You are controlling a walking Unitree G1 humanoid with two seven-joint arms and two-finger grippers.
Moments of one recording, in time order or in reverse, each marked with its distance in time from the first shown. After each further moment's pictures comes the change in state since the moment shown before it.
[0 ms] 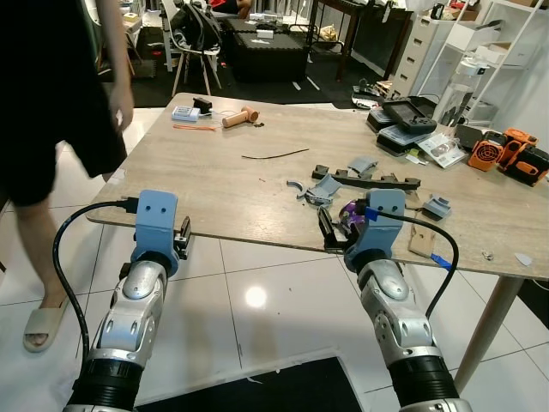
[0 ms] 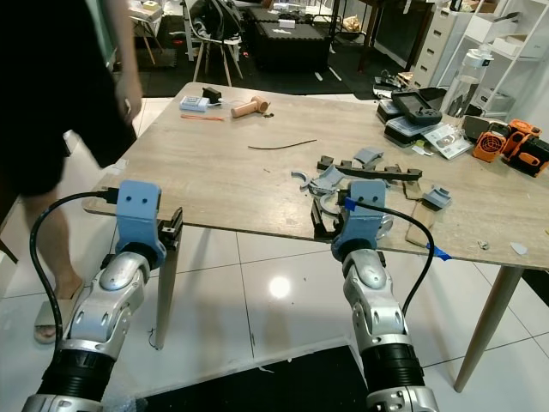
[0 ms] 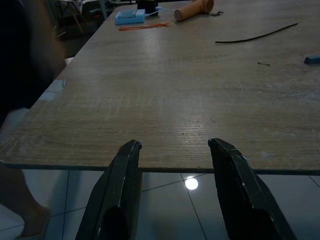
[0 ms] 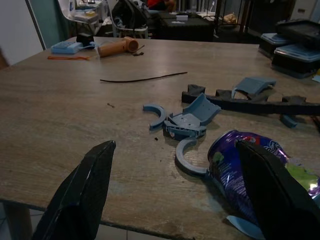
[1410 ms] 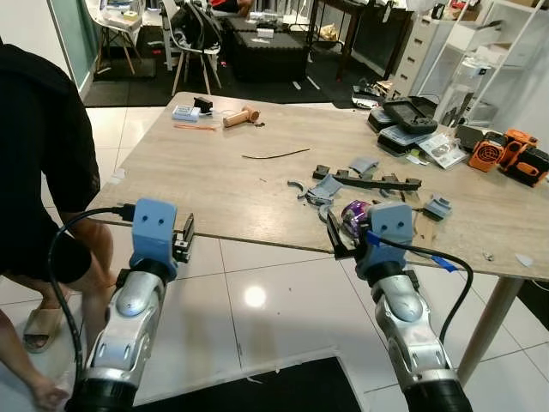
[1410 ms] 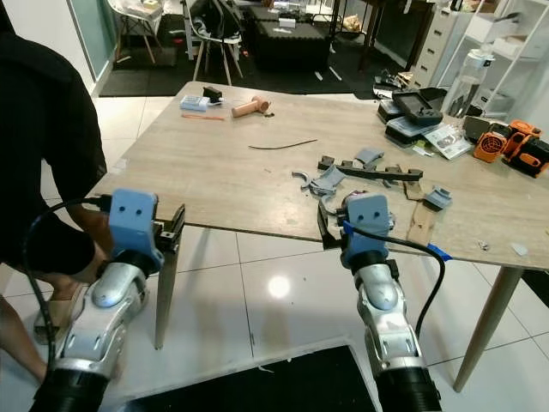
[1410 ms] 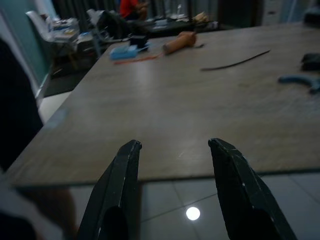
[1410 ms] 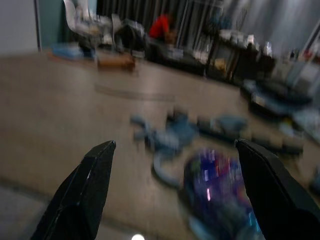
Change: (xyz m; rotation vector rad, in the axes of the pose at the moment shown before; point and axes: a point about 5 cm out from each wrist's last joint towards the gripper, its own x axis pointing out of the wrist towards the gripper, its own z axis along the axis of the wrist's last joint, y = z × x) left arm -0.028 0.009 -0.006 0.036 -0.139 -0.040; right arm -0.035 -0.013 -0.011 -0.223 -0.100 0.029
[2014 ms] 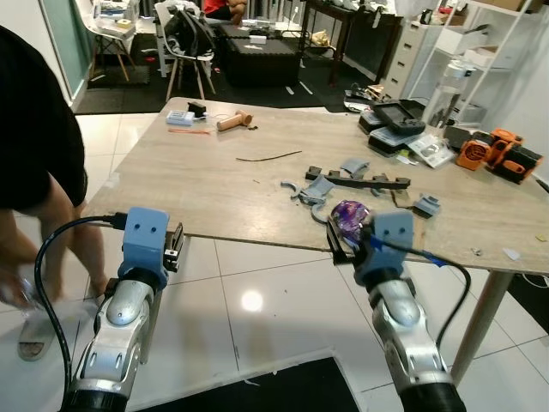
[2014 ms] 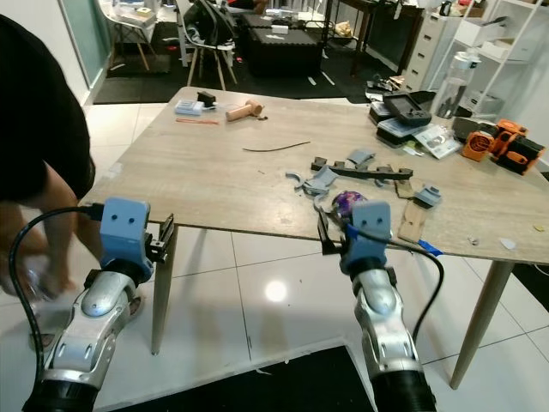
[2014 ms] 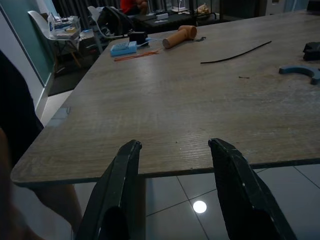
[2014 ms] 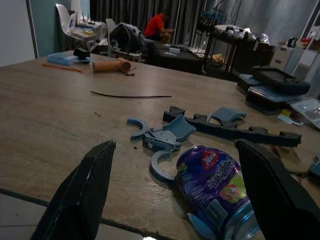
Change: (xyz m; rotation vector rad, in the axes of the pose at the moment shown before) left arm 0.008 -0.001 -0.001 0.040 0.035 0.003; right arm 0.018 0.001 0.006 0.071 -0.006 -0.014
